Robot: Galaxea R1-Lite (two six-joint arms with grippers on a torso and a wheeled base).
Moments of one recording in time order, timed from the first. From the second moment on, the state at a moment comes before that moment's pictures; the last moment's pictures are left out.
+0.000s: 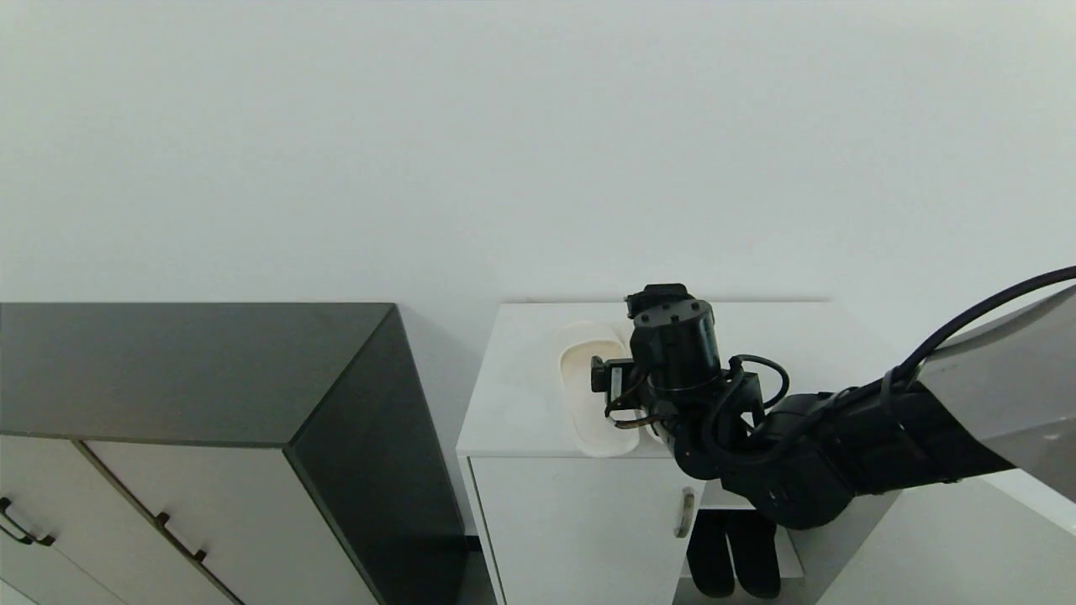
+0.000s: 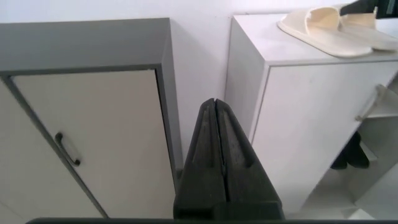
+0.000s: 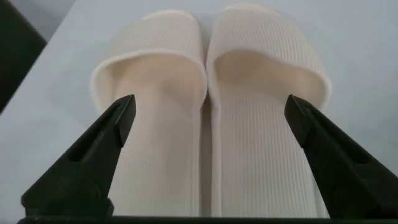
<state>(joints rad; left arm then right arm) 0.00 0.00 0.00 0.00 -0.04 0.01 0.79 2.07 -1.19 -0.57 -0.62 0.26</state>
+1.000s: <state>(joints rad) 0.00 0.00 0.00 0.00 -0.04 0.01 0.70 2.30 -1.44 -0.63 -0.58 0.18</state>
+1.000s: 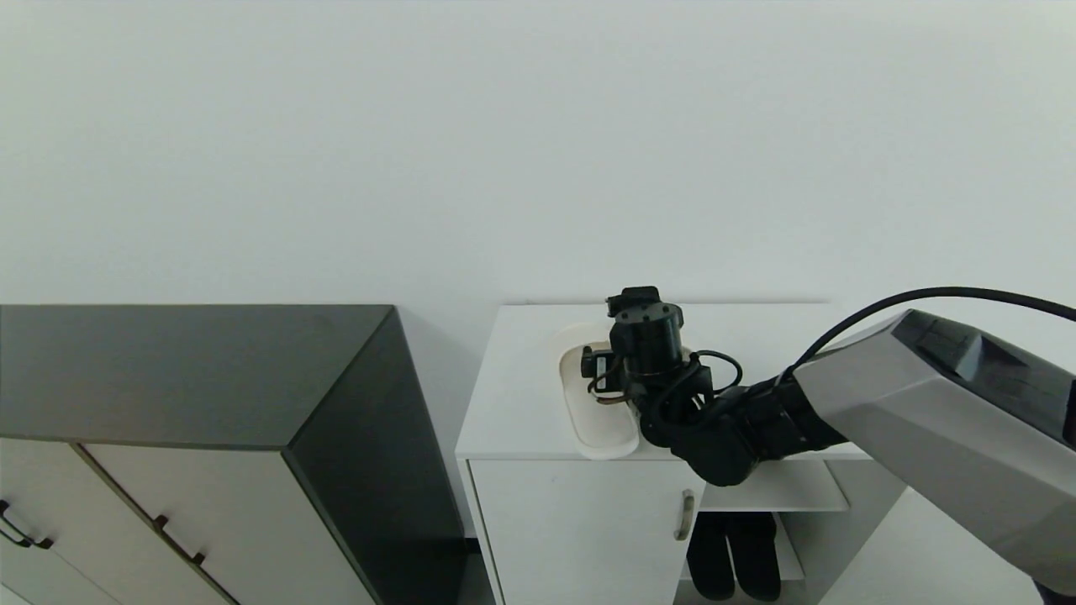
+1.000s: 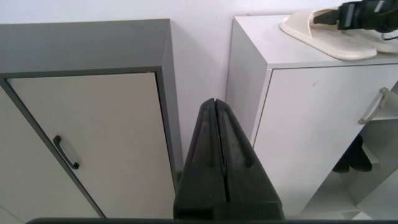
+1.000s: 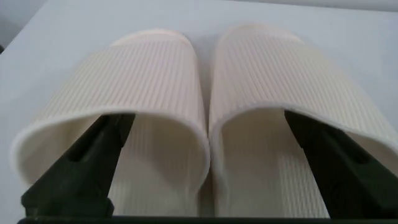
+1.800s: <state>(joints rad) 0.00 0.00 0.00 0.00 -0.04 0.01 0.72 2.32 -1.45 -0.63 -0.59 0.17</state>
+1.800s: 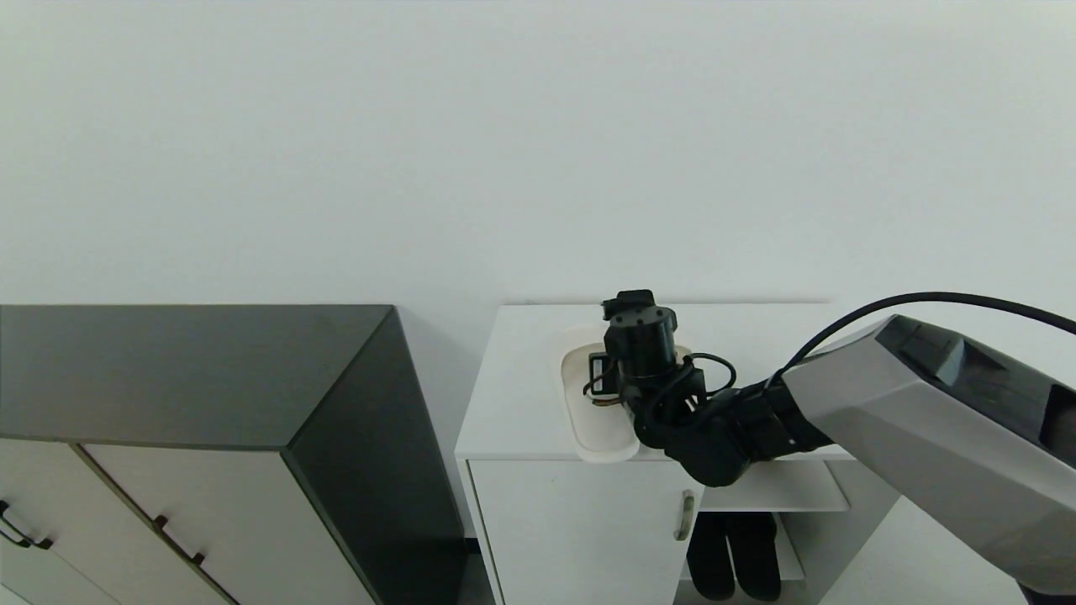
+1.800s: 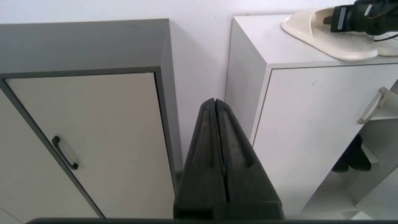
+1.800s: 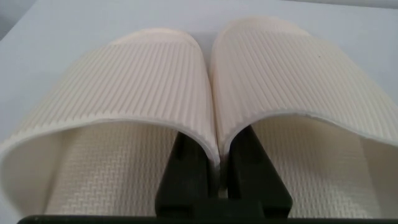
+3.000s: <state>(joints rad) 0.00 0.00 0.00 0.00 -0.04 0.01 0.77 1.79 -0.87 -0.64 -0.49 0.18</state>
